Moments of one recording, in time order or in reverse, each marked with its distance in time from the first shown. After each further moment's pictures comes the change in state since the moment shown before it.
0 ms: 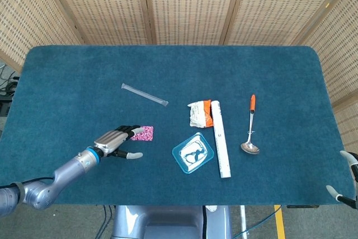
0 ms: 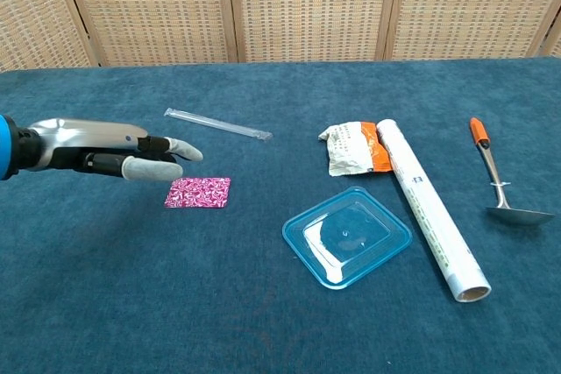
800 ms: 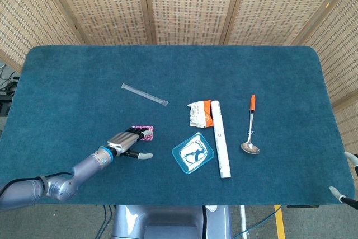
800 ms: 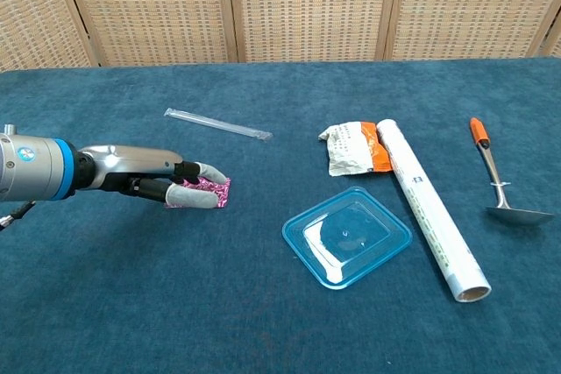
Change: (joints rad) left arm -0.120 -0.146 0.062 0.117 -0.183 0.008 0.127; right arm -0.008 -0.005 0.005 0.020 0.024 -0.013 0.013
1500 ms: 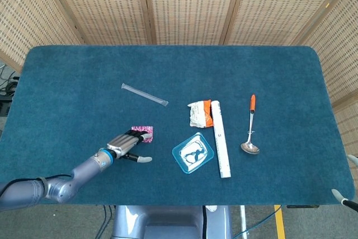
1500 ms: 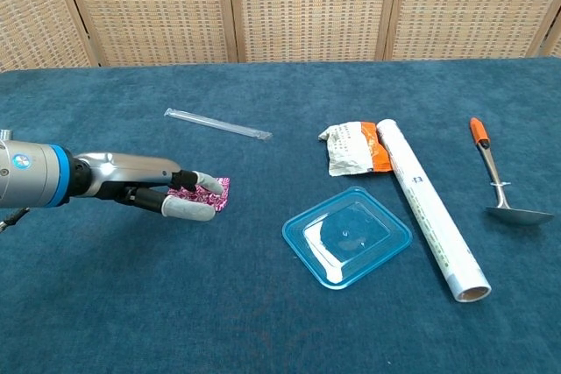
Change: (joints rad) left arm -0.028 0.016 0.049 -0.039 -0.043 0.023 0.046; right arm -0.023 -0.003 -0.003 -0.001 0.001 0.023 0.007
